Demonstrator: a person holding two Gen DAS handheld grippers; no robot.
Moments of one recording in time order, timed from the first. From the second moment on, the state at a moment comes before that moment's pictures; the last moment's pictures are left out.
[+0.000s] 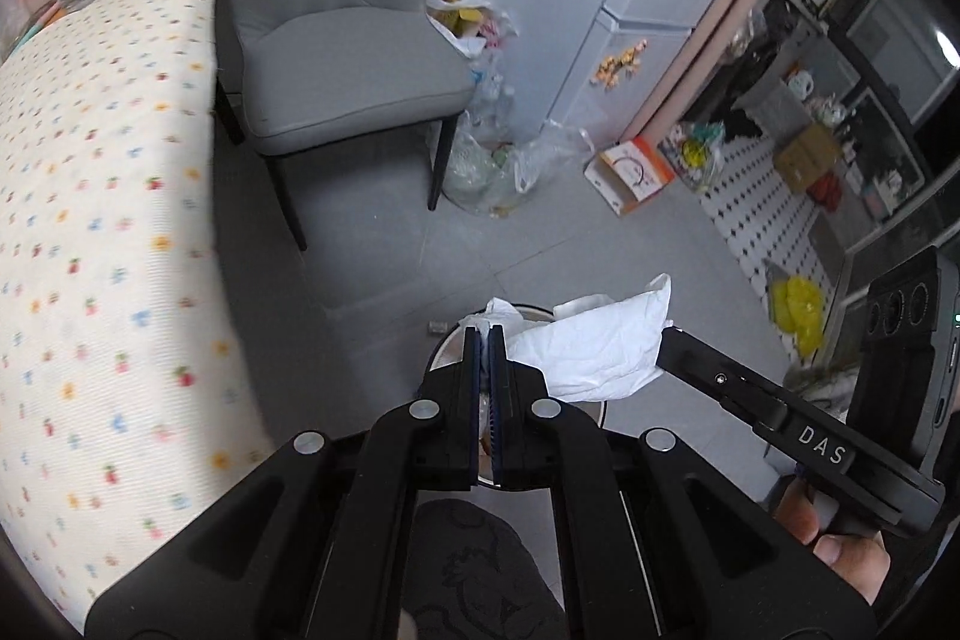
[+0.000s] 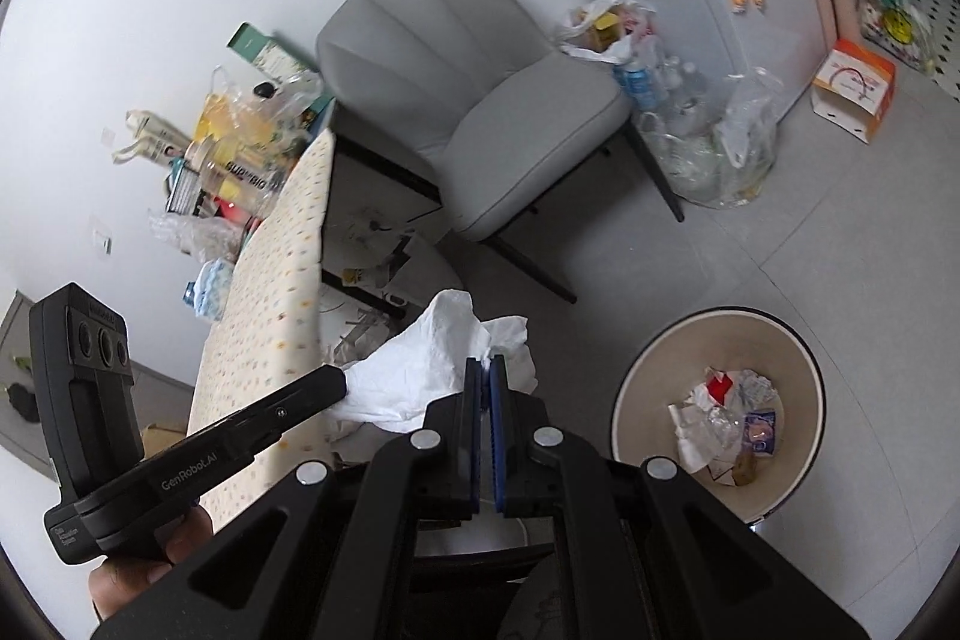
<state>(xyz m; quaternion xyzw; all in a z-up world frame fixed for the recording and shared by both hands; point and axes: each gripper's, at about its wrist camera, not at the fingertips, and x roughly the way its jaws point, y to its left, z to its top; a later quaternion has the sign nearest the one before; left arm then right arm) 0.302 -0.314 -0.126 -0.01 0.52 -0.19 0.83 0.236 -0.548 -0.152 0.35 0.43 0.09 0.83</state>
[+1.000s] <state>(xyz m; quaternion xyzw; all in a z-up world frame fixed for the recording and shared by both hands) 0.309 -0.401 -0.210 0.01 0.58 -0.20 0.79 0.210 -0.630 -0.249 0.44 0.46 -0.02 0.77</state>
